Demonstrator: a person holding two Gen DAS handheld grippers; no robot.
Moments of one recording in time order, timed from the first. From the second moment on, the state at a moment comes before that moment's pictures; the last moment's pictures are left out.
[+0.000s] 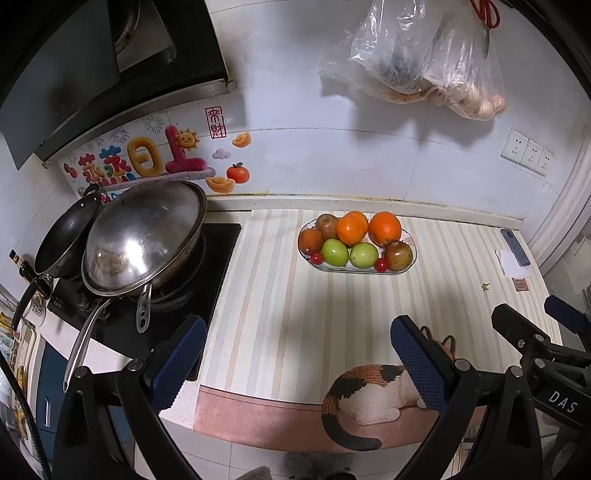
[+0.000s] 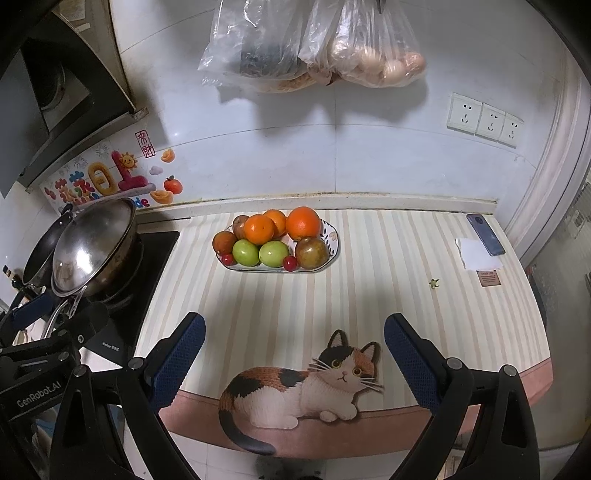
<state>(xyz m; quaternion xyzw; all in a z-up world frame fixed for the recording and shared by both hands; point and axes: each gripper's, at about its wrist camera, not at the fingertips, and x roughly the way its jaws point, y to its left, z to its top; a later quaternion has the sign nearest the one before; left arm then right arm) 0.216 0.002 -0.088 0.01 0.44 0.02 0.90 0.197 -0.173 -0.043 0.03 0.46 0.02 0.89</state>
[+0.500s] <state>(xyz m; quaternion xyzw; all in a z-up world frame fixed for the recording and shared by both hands) 0.211 -0.001 -0.082 0.01 0.44 0.02 0.90 0.192 -0.178 -0.042 0.03 0.46 0.02 0.89</state>
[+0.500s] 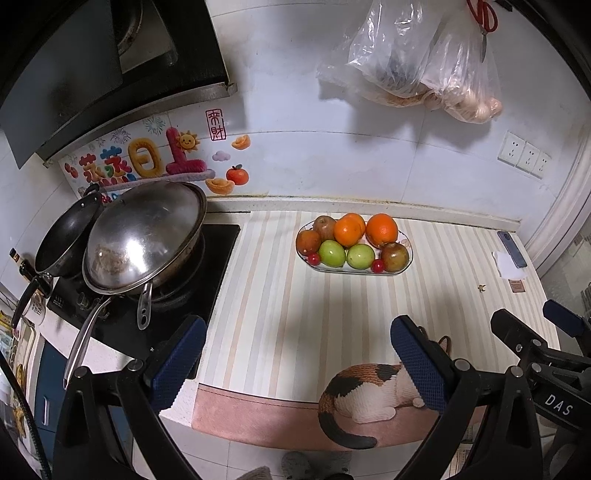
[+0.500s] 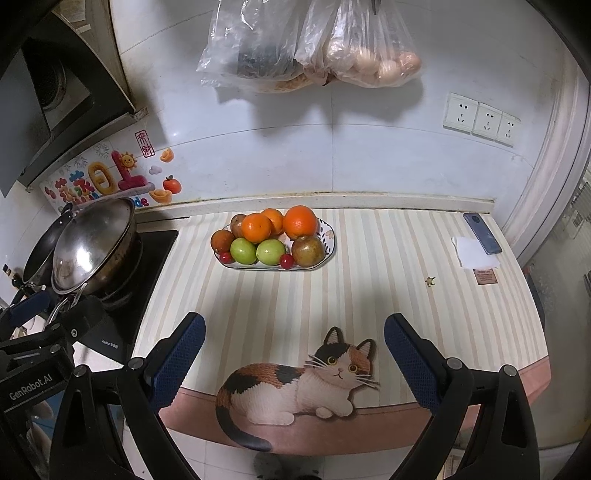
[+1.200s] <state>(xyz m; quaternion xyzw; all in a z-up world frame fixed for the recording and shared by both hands) 0.202 -0.003 -0.077 0.01 0.43 0.03 0.90 0.183 -0.179 -0.040 0.03 0.46 0.02 0.89</state>
